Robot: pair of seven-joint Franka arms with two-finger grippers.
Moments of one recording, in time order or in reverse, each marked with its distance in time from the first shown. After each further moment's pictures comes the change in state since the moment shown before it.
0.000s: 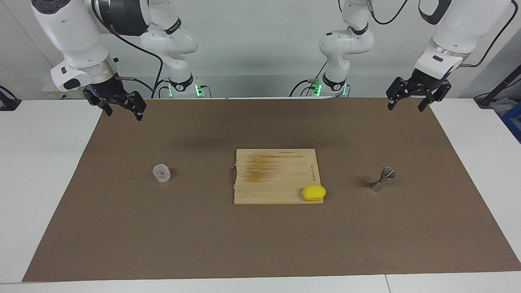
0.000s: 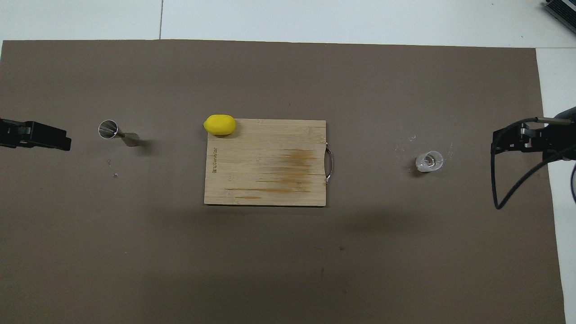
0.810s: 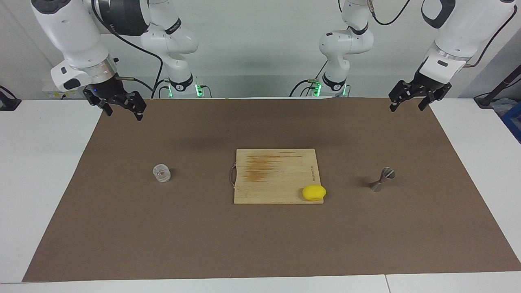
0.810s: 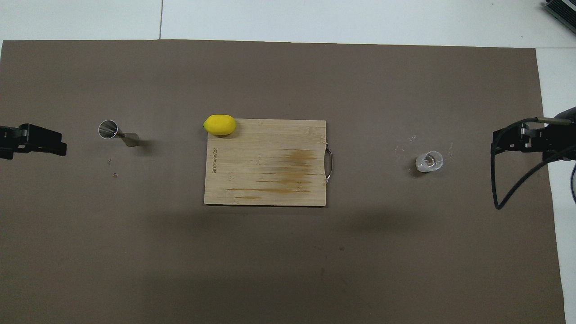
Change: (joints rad) left arm 0.023 -0.013 0.014 -0.050 0.000 -0.016 -0.098; right arm 0.000 0.000 0.000 0.000 0.000 0.000 0.000
